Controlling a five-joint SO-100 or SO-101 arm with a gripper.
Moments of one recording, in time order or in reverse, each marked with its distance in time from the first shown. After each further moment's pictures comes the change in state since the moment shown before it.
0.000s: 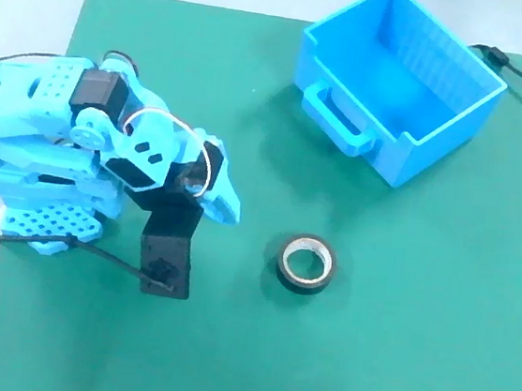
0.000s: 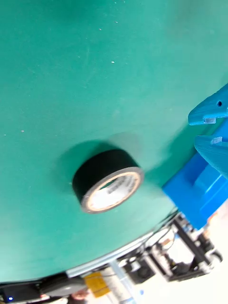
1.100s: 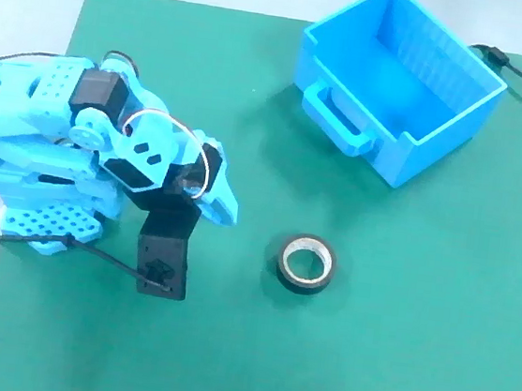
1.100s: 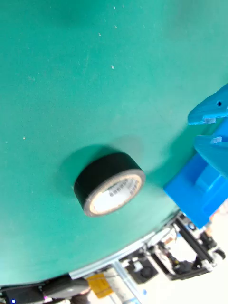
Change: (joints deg) arm 0.3 -0.4 -0.1 0.9 0.1
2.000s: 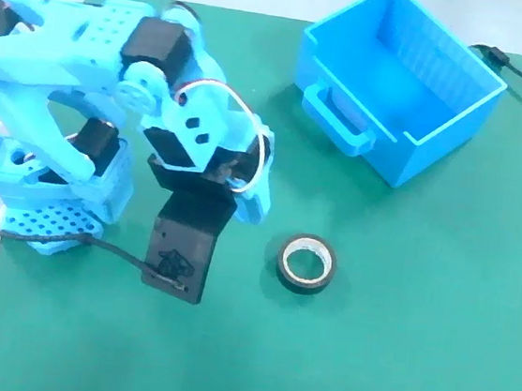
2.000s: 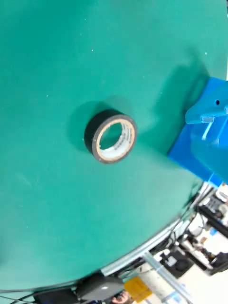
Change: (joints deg) arm 8.7 -50.4 -49.7 10.9 -1.8
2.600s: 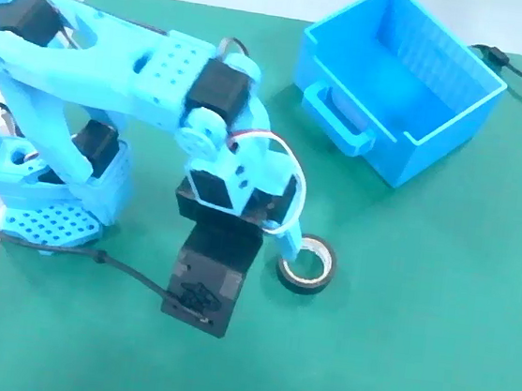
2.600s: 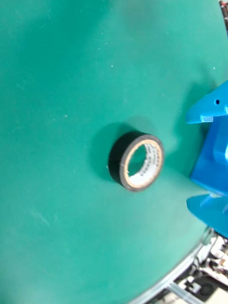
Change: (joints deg) arm 2.2 -19.8 -7.1 0.8 -5.0
